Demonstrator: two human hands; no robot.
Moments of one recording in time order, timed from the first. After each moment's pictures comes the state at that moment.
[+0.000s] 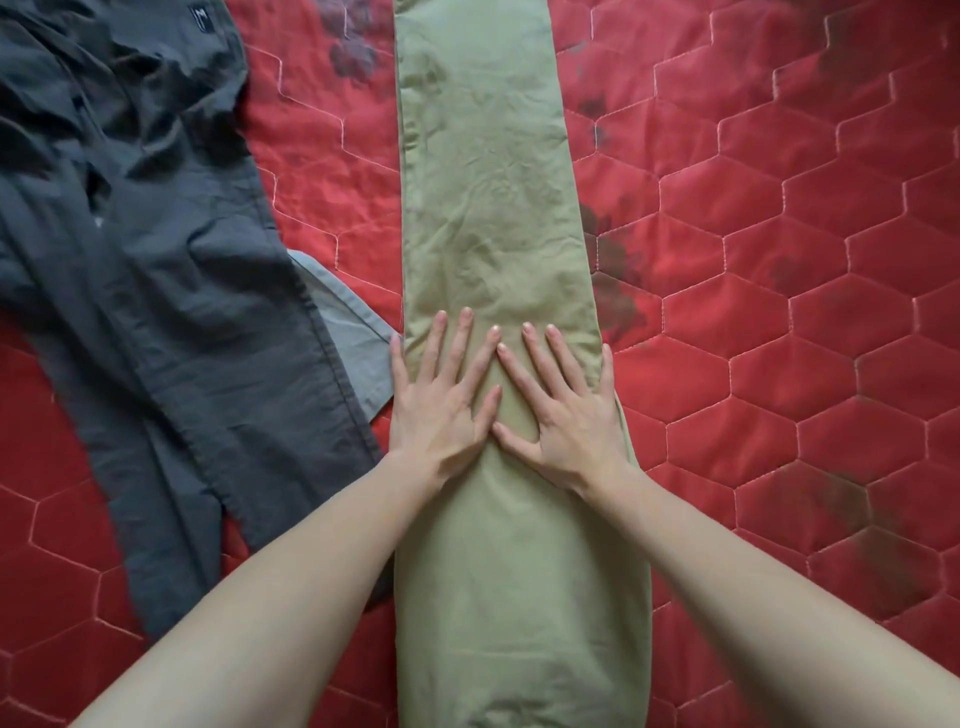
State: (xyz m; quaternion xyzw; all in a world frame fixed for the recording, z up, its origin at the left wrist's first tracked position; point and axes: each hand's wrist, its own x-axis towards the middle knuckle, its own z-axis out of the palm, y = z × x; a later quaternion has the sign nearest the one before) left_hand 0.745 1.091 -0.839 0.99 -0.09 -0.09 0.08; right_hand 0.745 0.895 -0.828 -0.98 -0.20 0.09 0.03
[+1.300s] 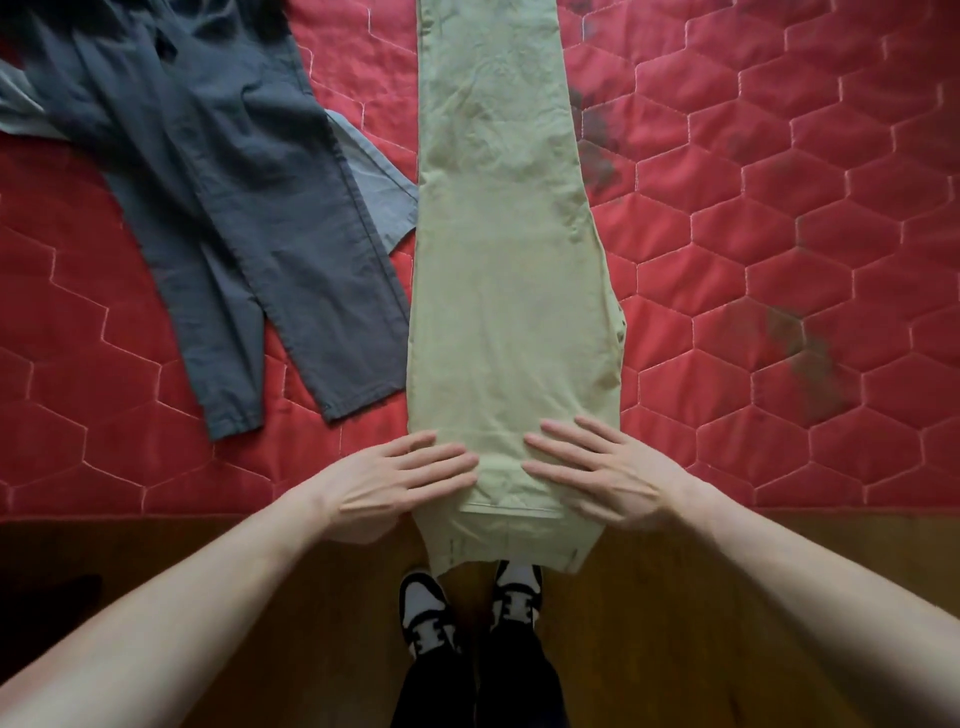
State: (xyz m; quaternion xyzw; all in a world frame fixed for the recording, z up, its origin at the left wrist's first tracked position) left_hand 0.480 1.172 -0.778 0.83 -0.53 -0.19 0.01; right_hand 0.514 0.793 -0.779 -0.83 -0.51 0.23 0.01
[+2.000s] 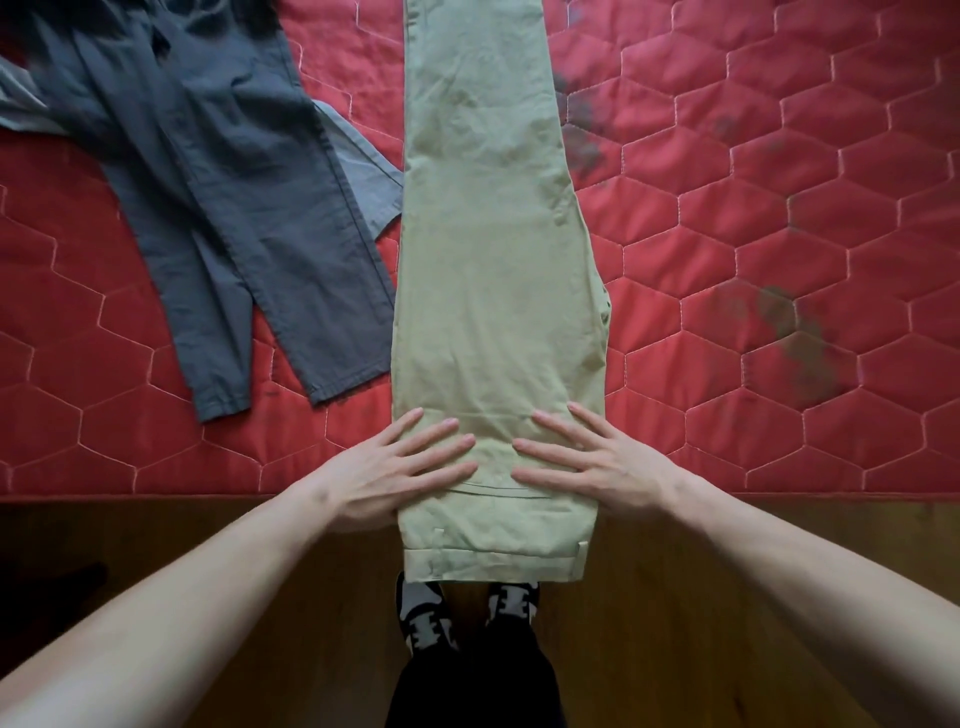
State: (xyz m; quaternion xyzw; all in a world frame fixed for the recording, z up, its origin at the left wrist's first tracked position) left_hand 0.463 1.146 -0.786 0.85 -0.50 -0.19 0.00; right_hand 0.500 0.781 -0.782 -0.80 -0.57 0.20 -0.01
